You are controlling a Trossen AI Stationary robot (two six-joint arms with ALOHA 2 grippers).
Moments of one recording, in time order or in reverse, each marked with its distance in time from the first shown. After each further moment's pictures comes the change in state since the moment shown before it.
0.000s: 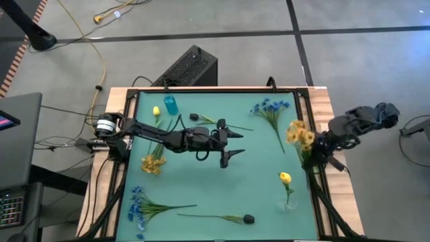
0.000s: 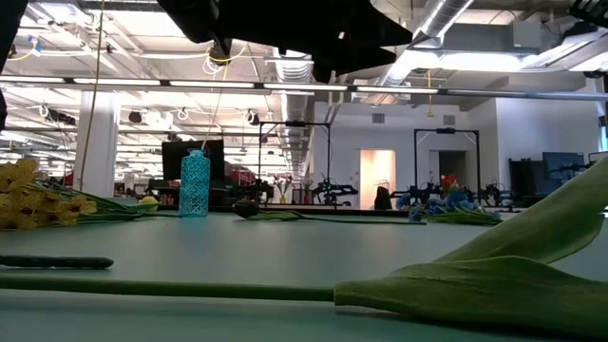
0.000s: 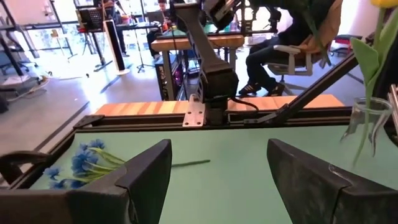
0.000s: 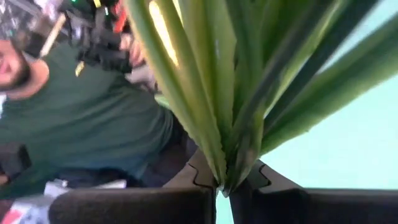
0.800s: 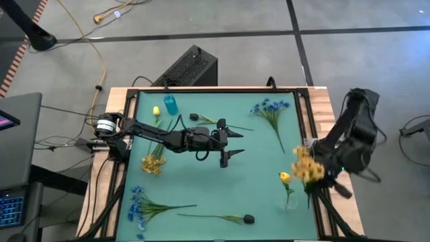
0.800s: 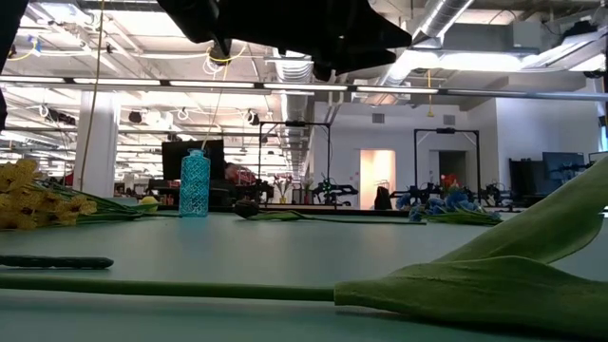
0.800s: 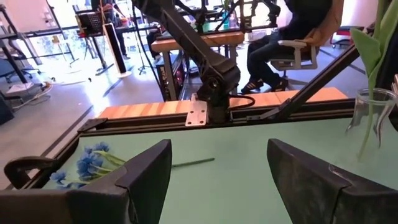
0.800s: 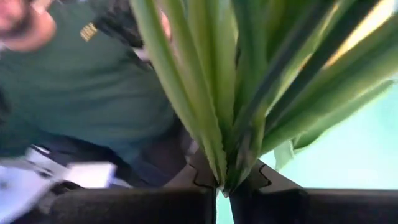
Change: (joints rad) left arm 0.003 0.000 0.000 -0.006 0.000 0.035; right arm 0.607 0.264 0.101 0.159 0.488 0.096
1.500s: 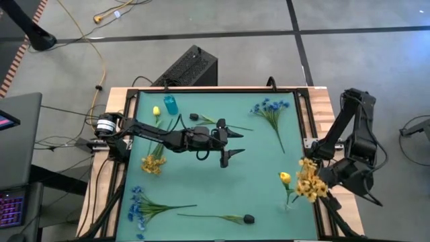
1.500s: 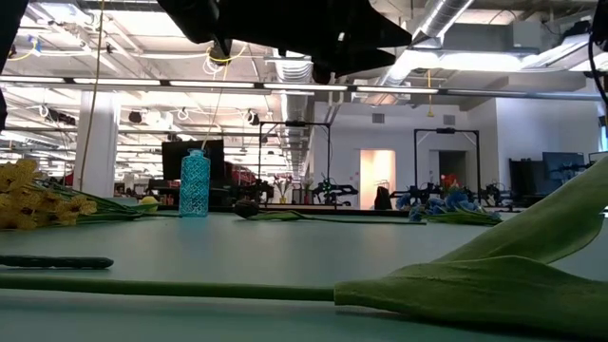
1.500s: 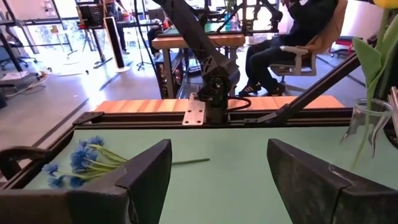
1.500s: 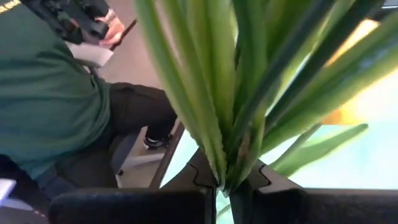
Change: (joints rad) left arm 0.000 0.000 0.000 0.000 0.000 -0.071; right arm 0.155 0.134 0.000 0.015 0.368 -0.090
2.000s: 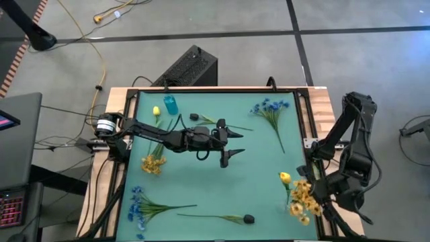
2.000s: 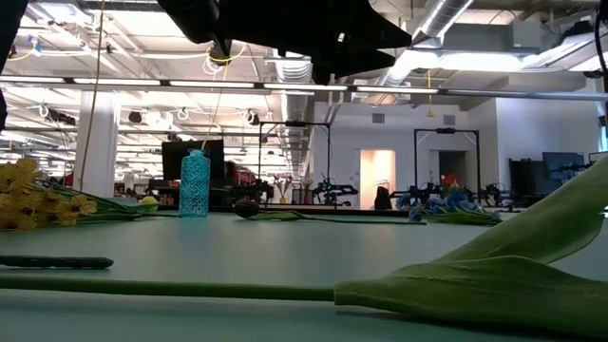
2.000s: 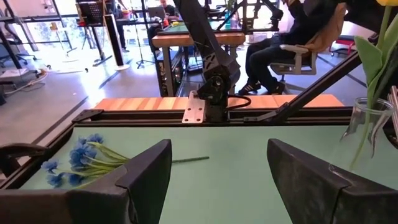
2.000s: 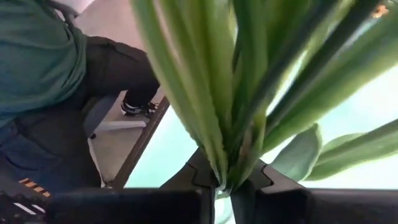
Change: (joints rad) left arm 0.000 0.000 0.000 -0.007 0.000 0.000; right arm 0.000 0.136 0.000 -0.021 -0.024 -0.065
